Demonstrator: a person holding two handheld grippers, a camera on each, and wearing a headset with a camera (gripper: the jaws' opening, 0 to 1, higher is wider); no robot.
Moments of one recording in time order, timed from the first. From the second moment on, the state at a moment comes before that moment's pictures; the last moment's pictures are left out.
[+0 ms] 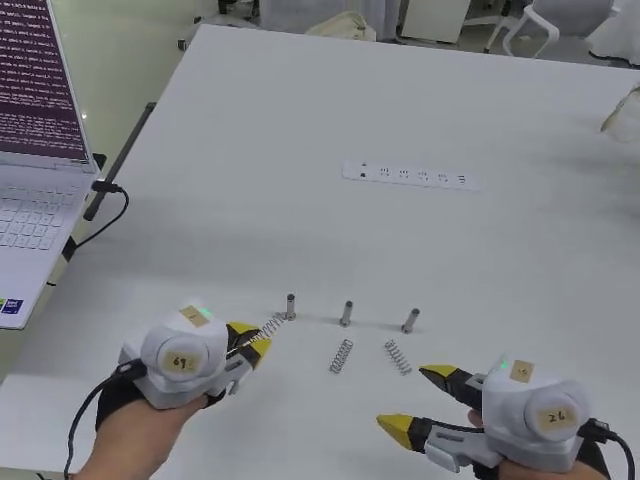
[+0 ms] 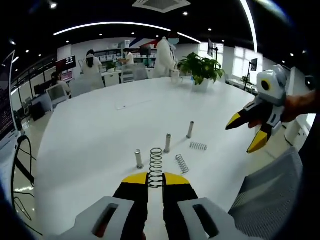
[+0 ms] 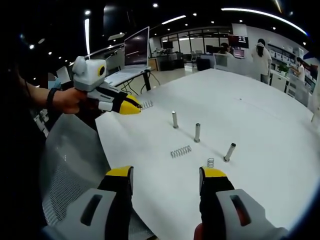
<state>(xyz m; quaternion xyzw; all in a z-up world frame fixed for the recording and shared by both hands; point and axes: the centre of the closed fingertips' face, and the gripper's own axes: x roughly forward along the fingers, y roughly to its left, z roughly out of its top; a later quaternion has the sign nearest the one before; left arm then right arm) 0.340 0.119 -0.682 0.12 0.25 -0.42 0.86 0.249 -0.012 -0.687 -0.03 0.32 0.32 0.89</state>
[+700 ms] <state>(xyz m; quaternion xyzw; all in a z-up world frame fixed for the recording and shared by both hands) 0.301 0.073 -0.670 0.16 0.22 -0.50 0.82 0.280 0.023 -0.670 -0.02 0.29 0.38 0.88</state>
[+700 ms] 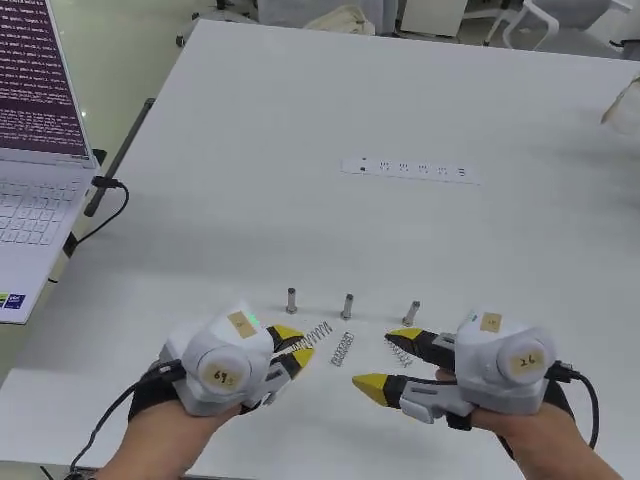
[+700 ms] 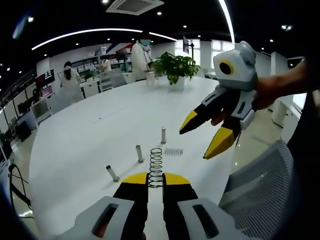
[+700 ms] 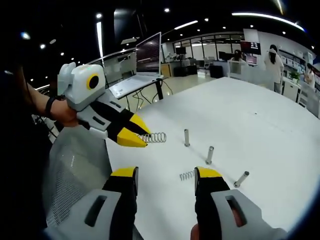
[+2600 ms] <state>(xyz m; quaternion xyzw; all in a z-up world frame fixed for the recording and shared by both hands) 0.253 0.033 -0.672 0.23 0.18 -0.61 0.73 0.250 0.042 -0.660 -0.05 0.31 0.50 0.81</state>
